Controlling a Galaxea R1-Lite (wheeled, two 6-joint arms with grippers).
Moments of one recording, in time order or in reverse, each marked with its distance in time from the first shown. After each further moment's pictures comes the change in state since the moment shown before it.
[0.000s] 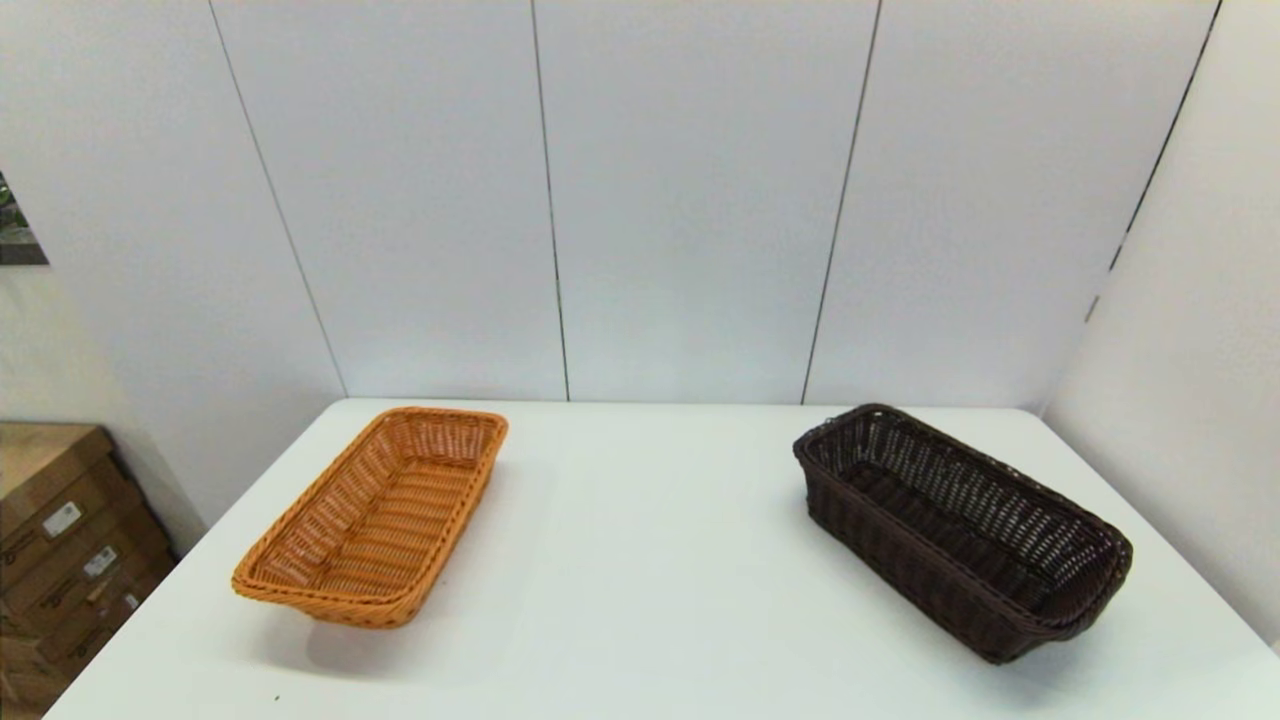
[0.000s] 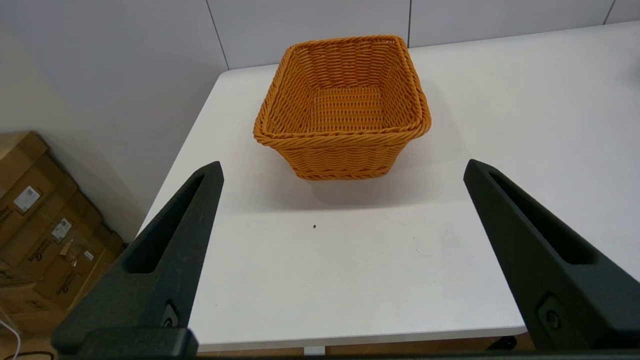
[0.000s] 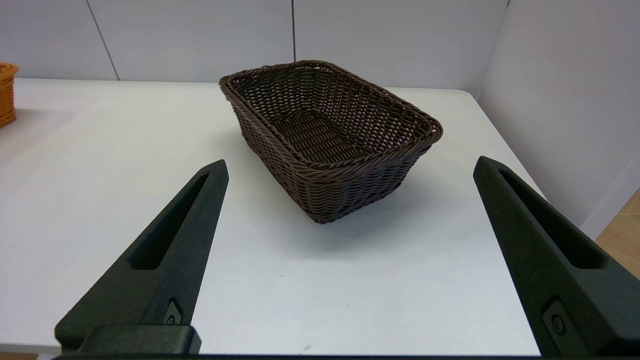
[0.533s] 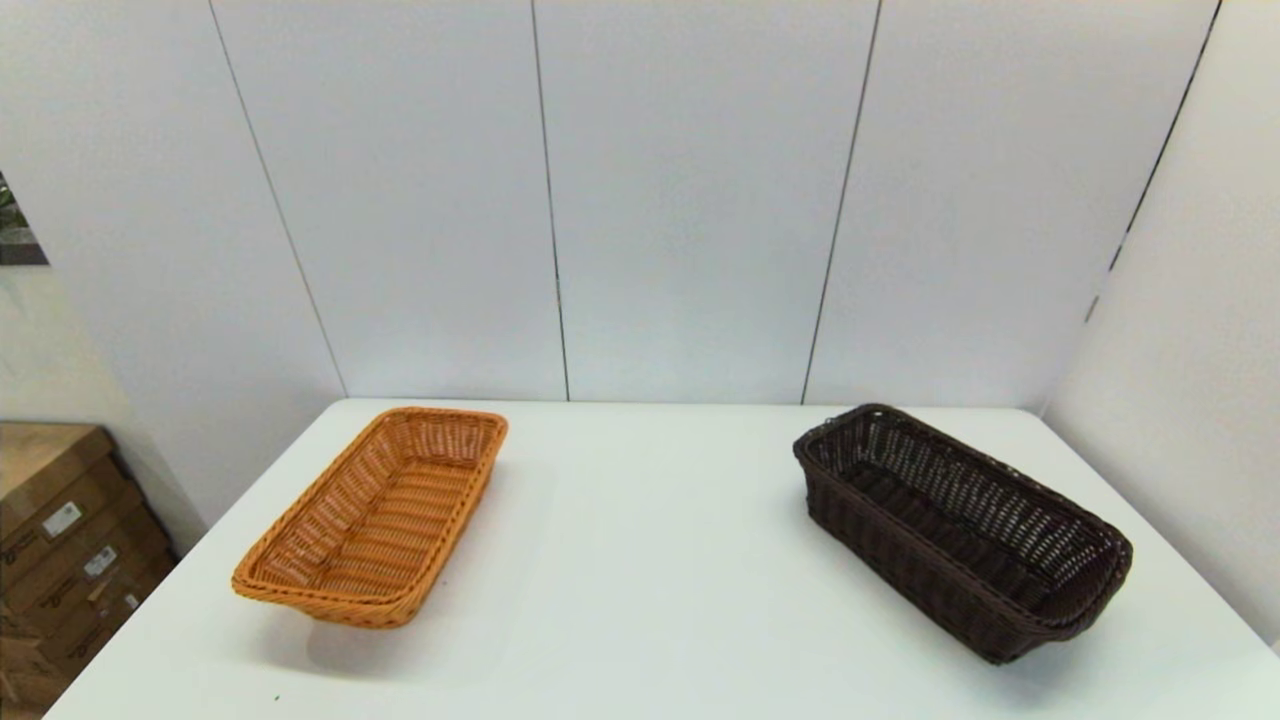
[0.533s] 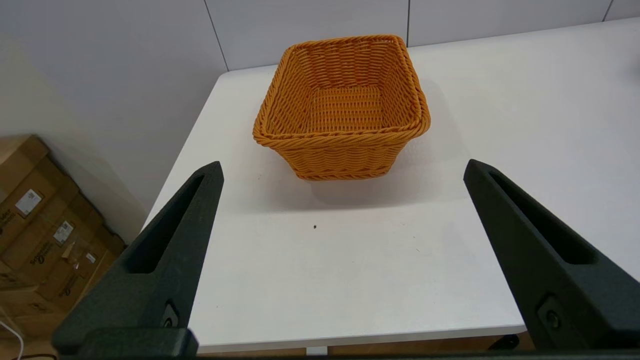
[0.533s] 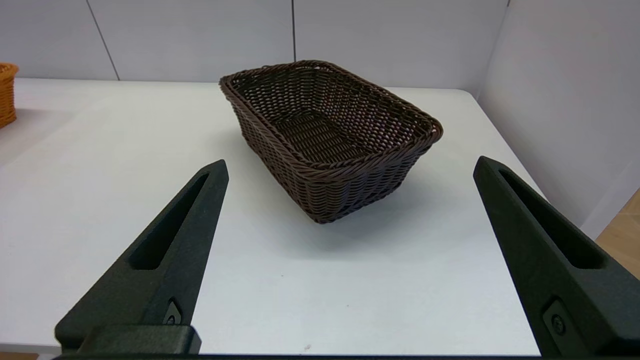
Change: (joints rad) left arm 0.000 0.000 0.000 0.000 -0.005 0.010; right arm 0.000 0.000 0.000 0.000 0.000 0.000
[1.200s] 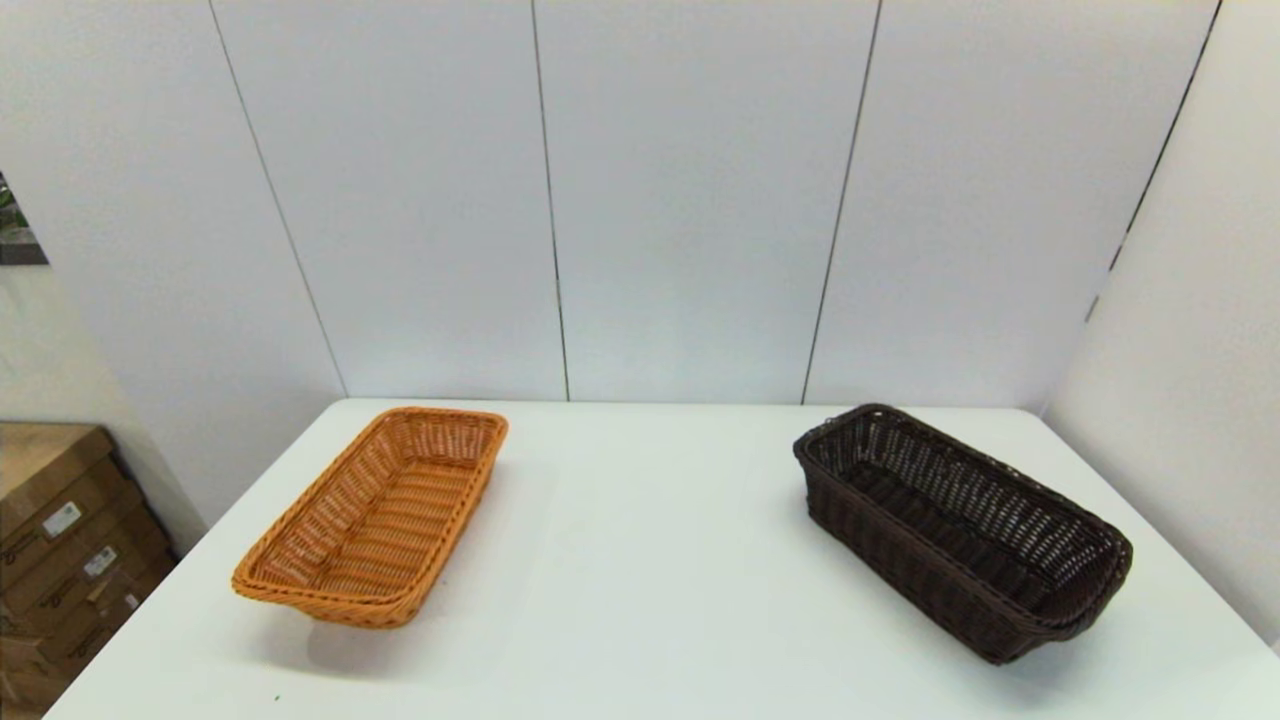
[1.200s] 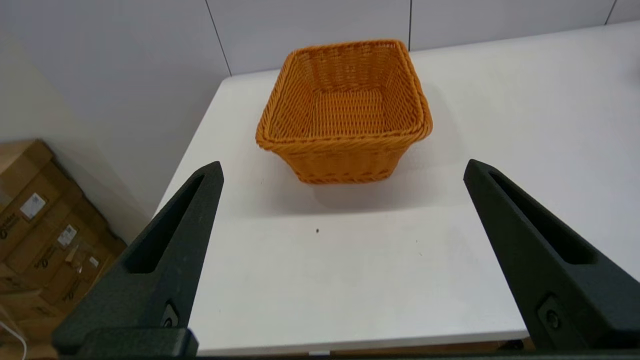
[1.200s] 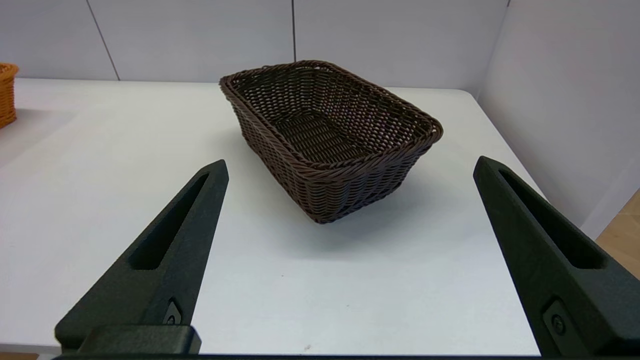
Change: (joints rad) left arm 0.000 0.000 0.007 -0.024 0.003 0.006; right arm 0.000 0.000 0.000 0.000 0.000 0.000
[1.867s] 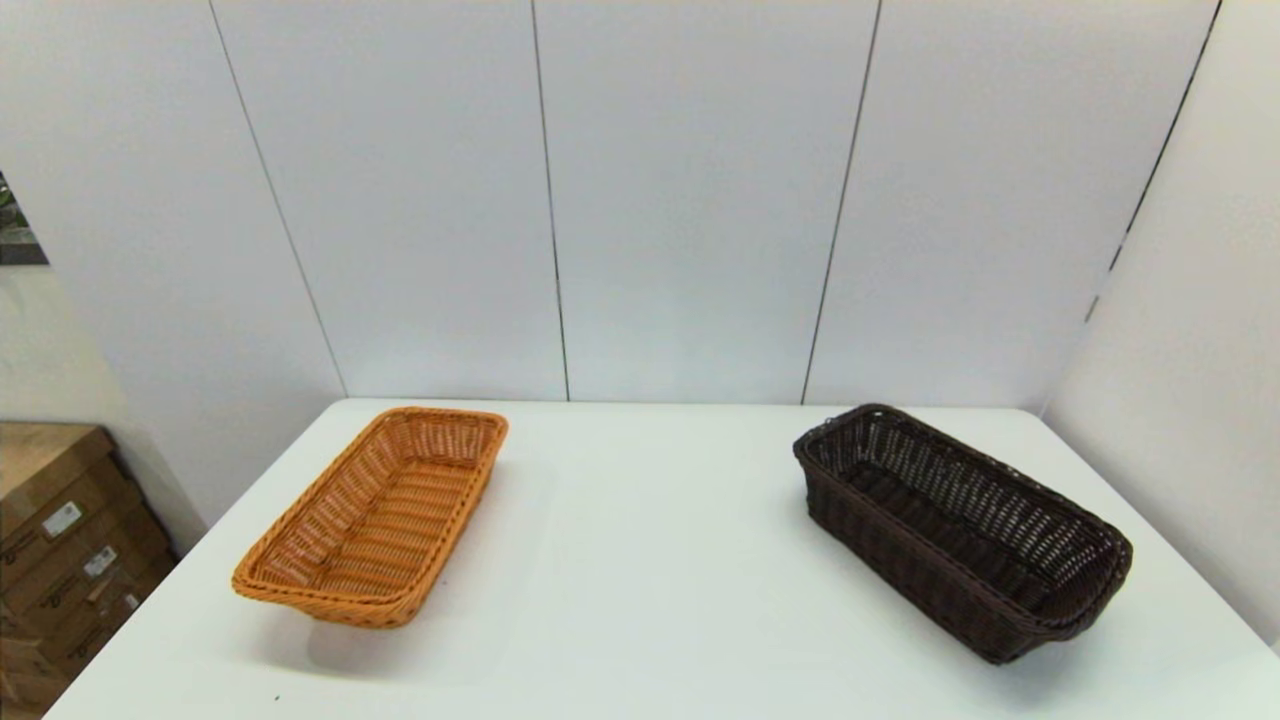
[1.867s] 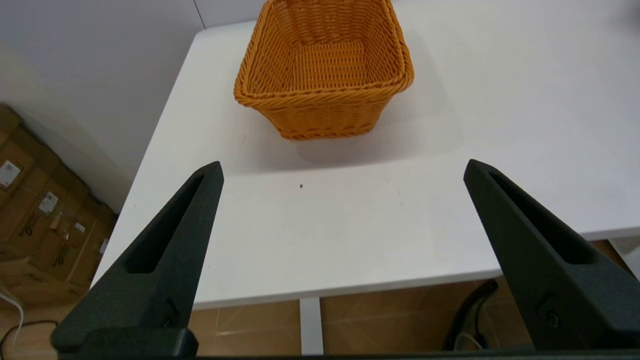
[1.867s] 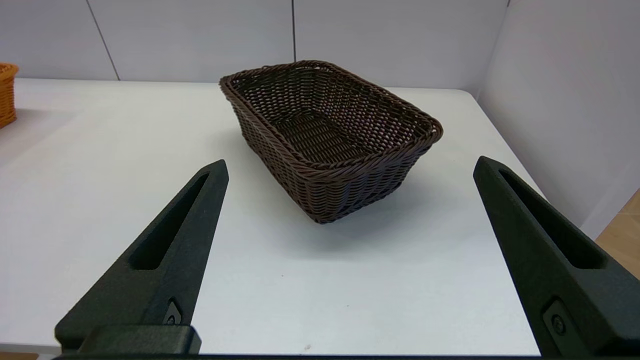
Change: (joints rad) left arm 0.000 0.019 -0.136 0.266 -0.039 0.002; right arm 0.000 0.000 0.000 0.000 0.000 0.000
